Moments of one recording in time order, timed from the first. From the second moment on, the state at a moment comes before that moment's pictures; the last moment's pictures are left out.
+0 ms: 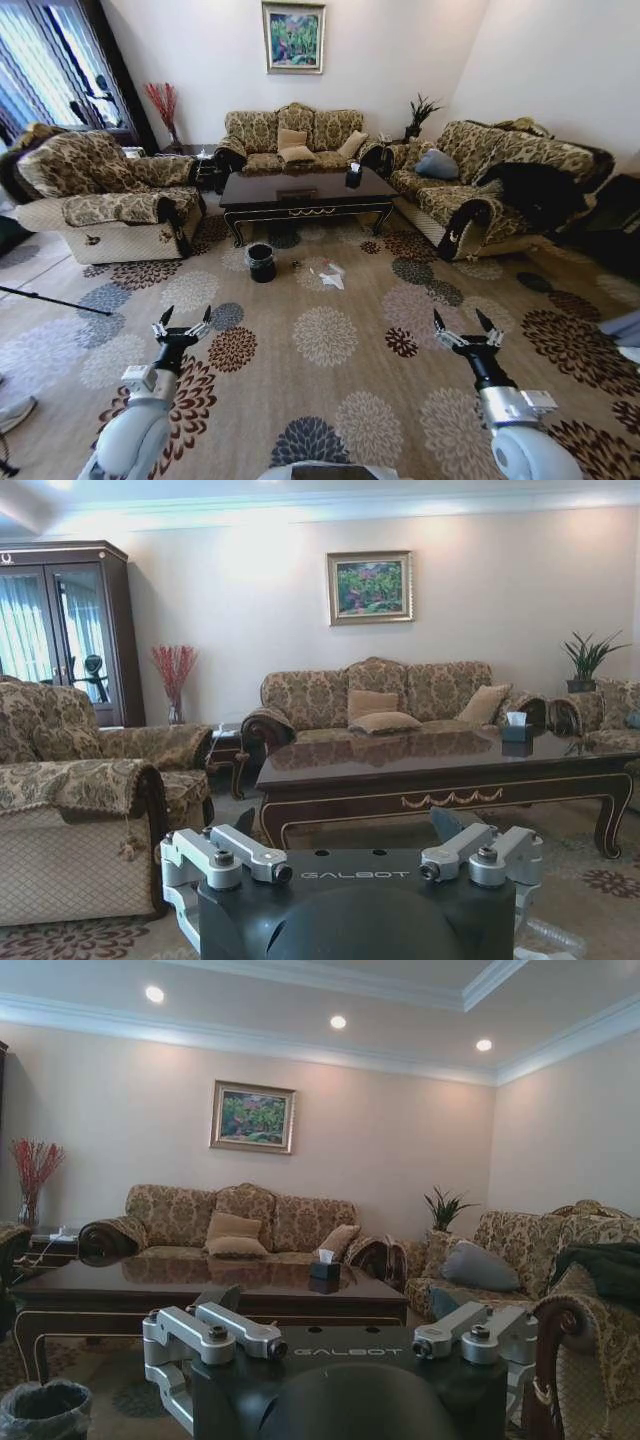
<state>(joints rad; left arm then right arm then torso) 1.67 -1.12 -0.69 -2.18 -0.41 0.03 -0.19 -1.78 1.23 0.88 2.14 0.41 0.17 -0.04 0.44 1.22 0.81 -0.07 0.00</state>
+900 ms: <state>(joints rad) 1.68 -1.14 -0.69 -2.17 -0.39 0.07 -0.17 -1.74 1.26 0.82 2.09 0.38 0.17 -0.03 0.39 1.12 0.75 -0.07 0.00</state>
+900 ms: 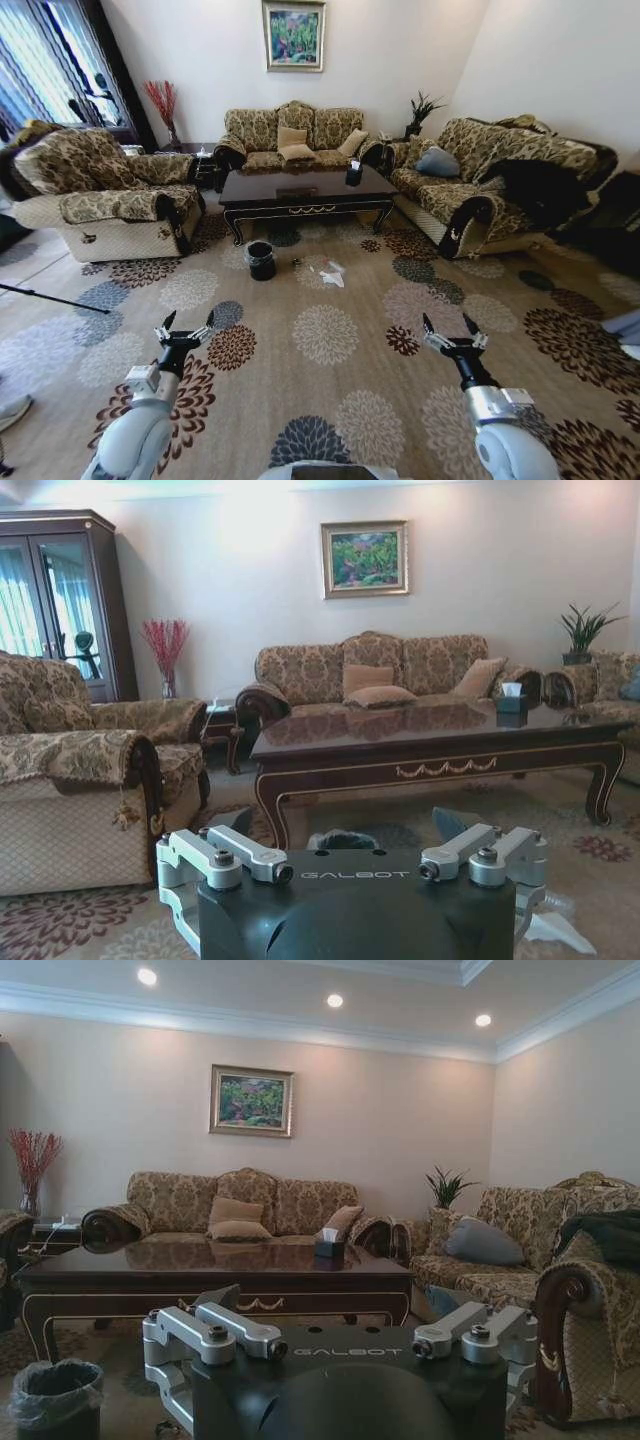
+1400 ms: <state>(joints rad) 1.69 -1.16 -0.70 -2.17 -0.37 0.07 -0.17 -1.75 1.29 0.79 2.10 0.36 0.18 -0.04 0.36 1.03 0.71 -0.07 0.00</state>
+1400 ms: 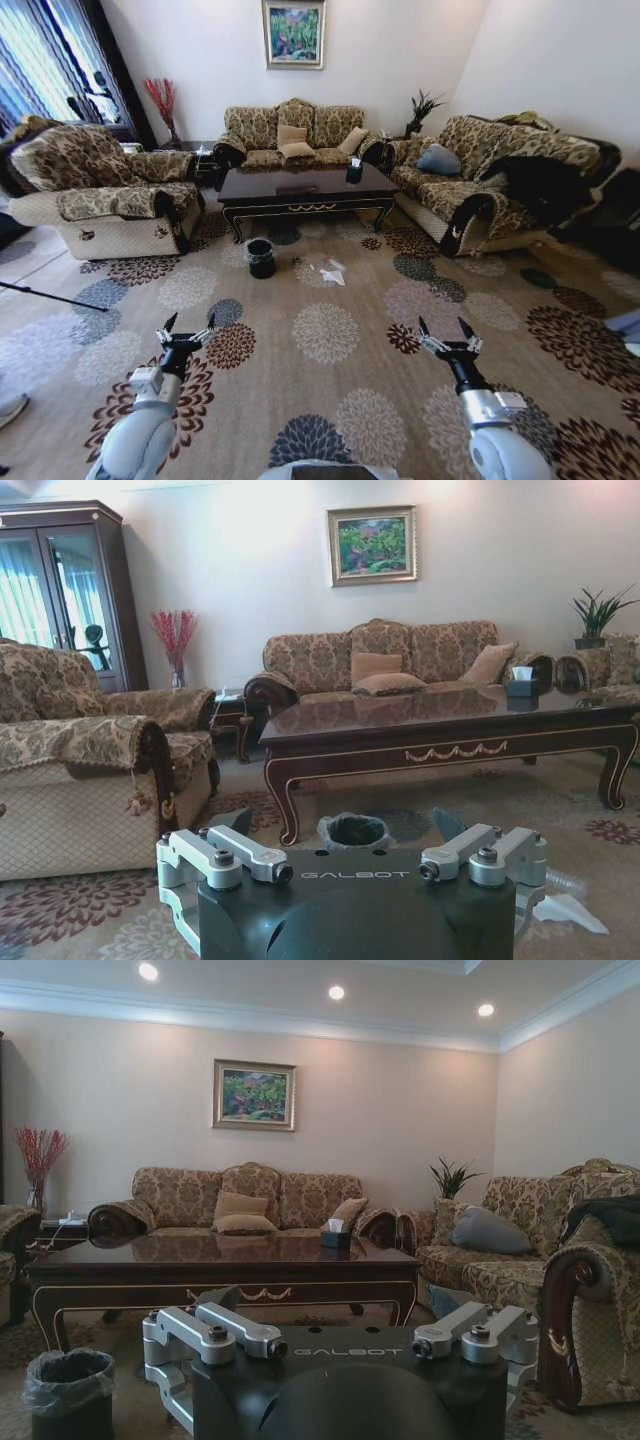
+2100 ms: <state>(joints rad) 1.74 -1.18 -0.70 -2.17 -0.36 0.05 -0.17 -1.78 1.32 0.77 2.09 0.29 0.21 -0.04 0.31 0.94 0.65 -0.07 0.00</state>
